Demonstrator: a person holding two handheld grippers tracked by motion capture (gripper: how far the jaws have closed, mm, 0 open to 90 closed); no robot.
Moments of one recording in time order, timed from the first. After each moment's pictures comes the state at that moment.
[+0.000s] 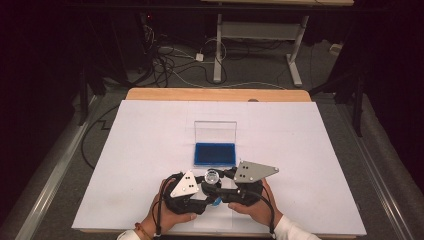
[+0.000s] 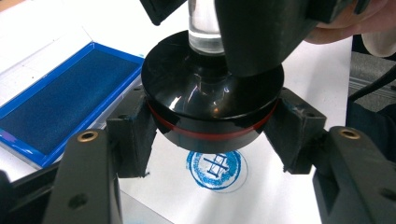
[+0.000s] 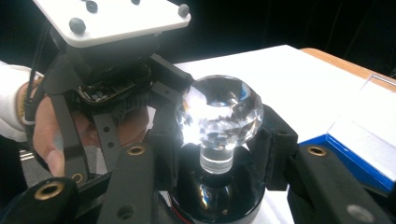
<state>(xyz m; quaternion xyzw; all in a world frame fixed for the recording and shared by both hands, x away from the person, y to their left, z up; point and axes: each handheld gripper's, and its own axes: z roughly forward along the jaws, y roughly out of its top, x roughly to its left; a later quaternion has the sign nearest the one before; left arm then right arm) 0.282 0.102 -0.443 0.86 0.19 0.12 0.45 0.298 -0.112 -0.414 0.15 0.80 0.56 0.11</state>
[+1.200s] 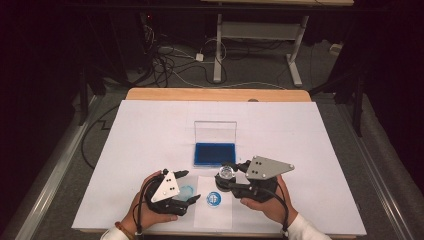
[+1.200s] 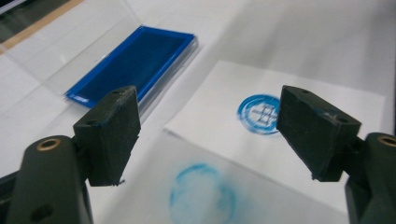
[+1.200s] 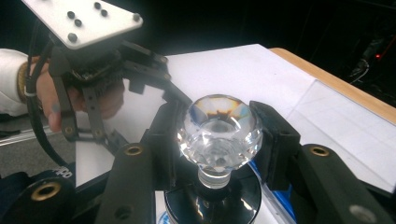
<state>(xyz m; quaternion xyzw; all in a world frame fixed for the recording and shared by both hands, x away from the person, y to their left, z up) 0.282 0.153 -0.450 0.86 0.19 0.19 0.43 0.296 -0.138 -0.385 0.16 0.81 0.53 0.16</state>
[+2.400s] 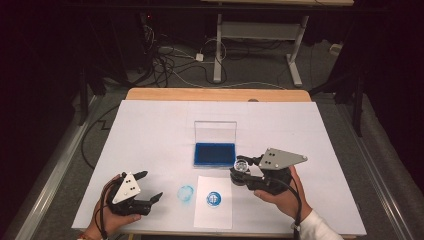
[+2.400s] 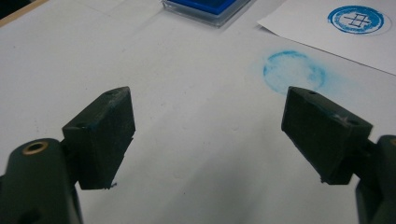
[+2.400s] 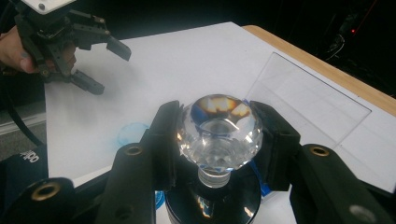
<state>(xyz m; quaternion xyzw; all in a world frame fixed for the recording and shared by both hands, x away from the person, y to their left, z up) 0.274 0.241 -0.470 0.85 0.28 0.22 0.39 0.308 -0.167 -0.379 0.20 0.82 0.50 0.17</state>
